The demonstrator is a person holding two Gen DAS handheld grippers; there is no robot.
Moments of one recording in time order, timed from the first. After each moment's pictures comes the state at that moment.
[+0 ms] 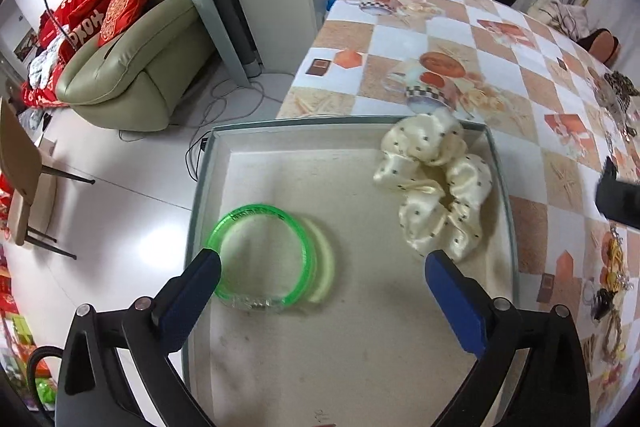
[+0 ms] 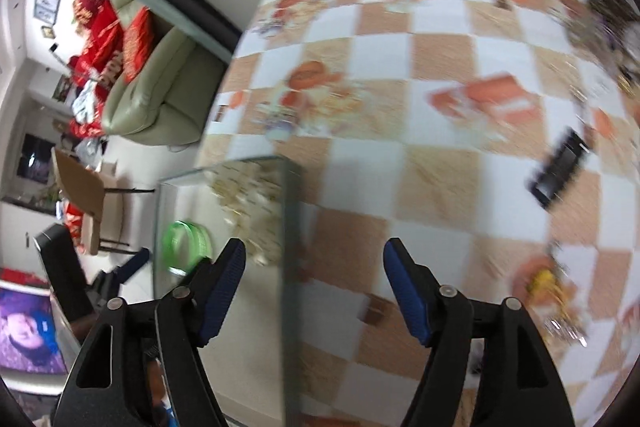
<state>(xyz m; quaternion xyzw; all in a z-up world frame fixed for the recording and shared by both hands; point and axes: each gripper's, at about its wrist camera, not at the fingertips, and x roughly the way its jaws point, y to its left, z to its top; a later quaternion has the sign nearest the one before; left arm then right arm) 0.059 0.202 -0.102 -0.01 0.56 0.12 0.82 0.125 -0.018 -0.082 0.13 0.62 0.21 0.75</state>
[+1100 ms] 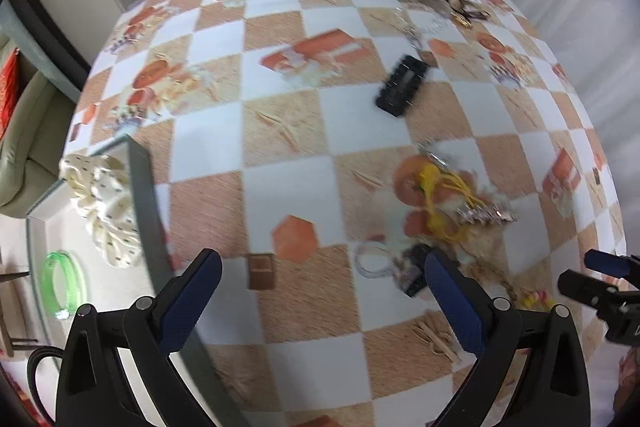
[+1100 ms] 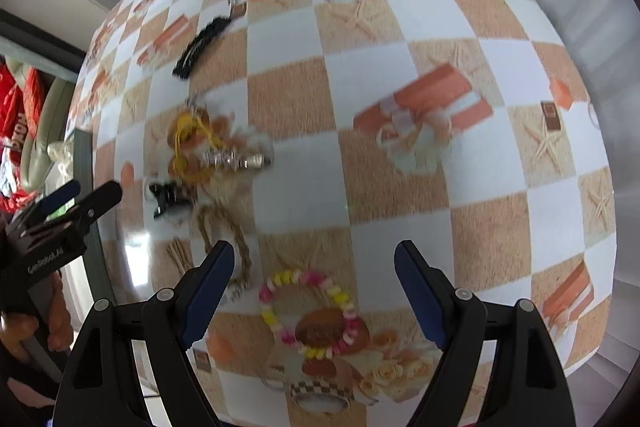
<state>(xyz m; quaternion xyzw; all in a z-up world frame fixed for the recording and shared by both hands) 0.063 -0.019 -0.111 0.06 0.60 -0.09 0.79 0.012 -0.252 -0.115 0.14 0.66 0.02 0.74</state>
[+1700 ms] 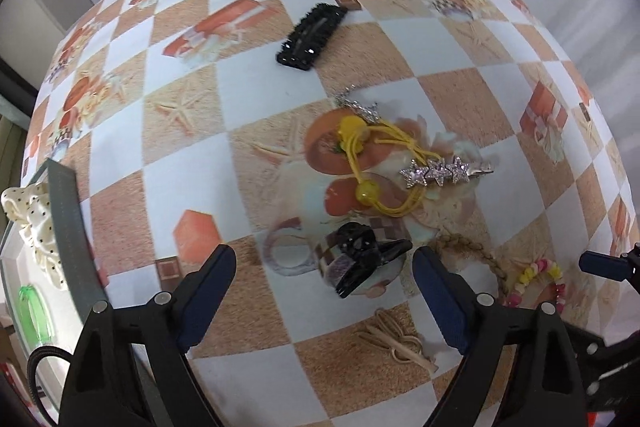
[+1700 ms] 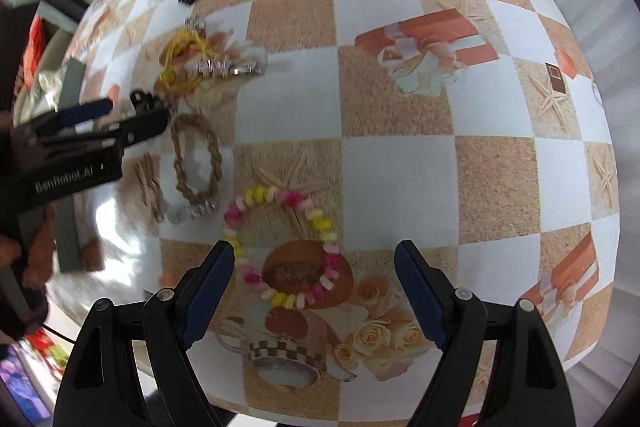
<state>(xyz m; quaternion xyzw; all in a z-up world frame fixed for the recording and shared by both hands) 0.052 -0.071 -0.147 0.11 0.61 -0.16 0.77 -0.032 -0.239 -0.140 0.07 0.68 0.04 0.73</state>
